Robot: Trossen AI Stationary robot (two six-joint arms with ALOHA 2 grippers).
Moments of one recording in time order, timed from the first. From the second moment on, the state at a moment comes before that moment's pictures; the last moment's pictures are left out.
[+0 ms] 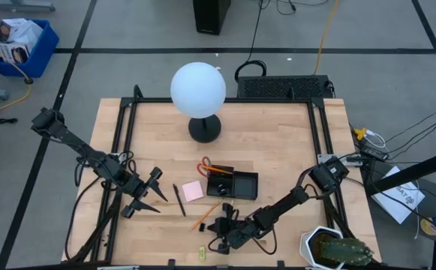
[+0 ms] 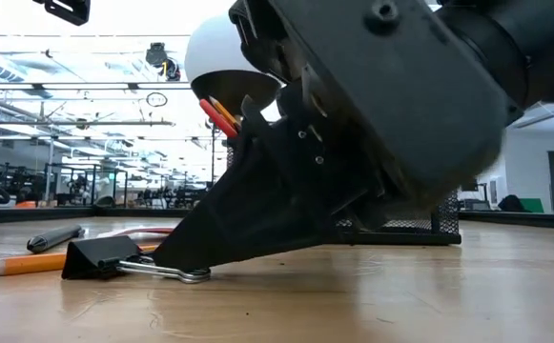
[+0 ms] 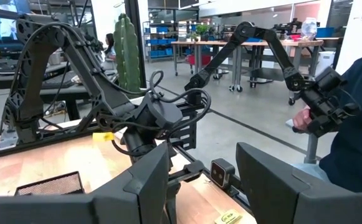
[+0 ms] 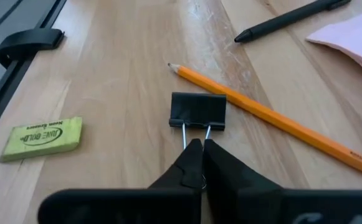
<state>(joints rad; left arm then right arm) -0.59 0.76 0.29 0.50 0.00 0.02 0.57 2.26 1.28 0.30 0.48 0.49</state>
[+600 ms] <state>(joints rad) -0.59 0.76 0.29 0.50 0.00 0.02 0.60 2.23 1.27 0.36 0.57 0.38</state>
